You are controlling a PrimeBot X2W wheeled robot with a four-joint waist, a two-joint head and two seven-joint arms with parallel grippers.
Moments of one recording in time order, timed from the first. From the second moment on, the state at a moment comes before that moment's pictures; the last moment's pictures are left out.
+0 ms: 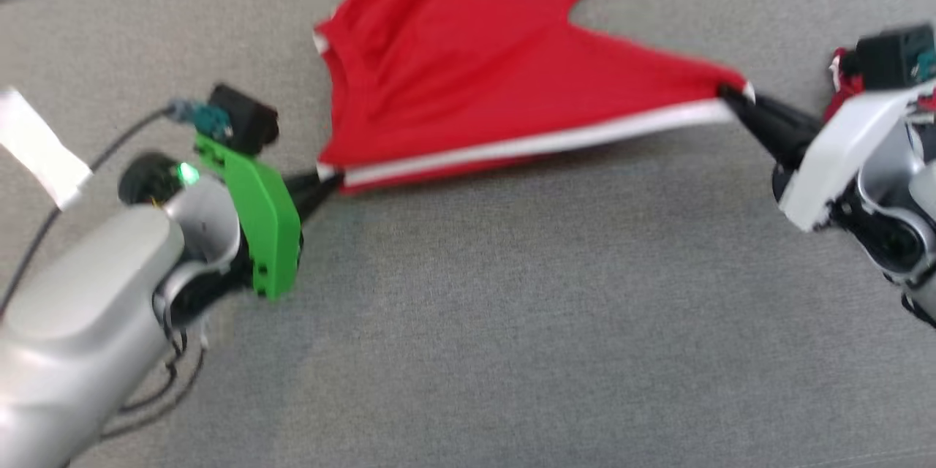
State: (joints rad) left arm -0.94 0.60 -1.10 0.36 -1.11 -0.13 0.29; right arm -0.79 -0.73 0.79 0.29 1.15 0.13 0.08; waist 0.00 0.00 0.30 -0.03
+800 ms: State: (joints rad) left arm -0.74 0.83 -1.10 -0.09 -1.56 0.05 0.72; right arm -0.46 -0.86 0.56 0.00 1.17 0.13 0.47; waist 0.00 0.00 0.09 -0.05
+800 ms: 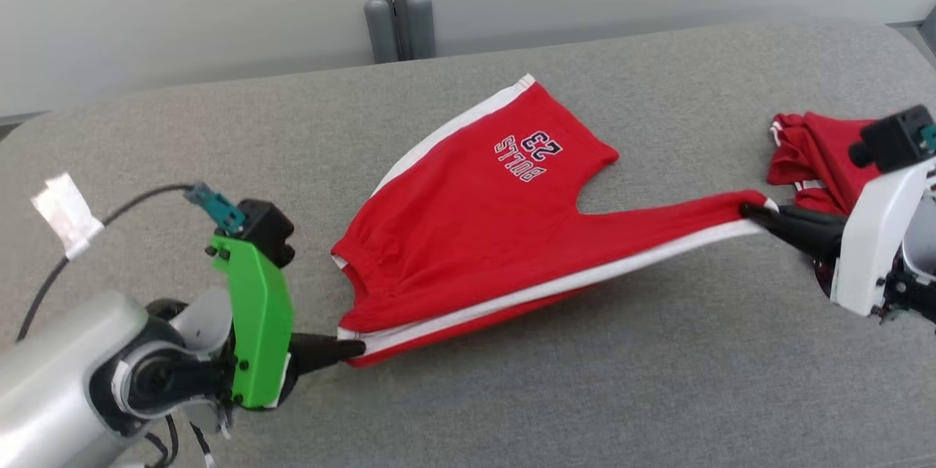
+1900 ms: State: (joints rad) left arm -1.18 0.58 -0.97 0.26 -1.74 0.04 1.02; right arm -1.26 -0.60 0.65 0.56 0.98 0.13 0.65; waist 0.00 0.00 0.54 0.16
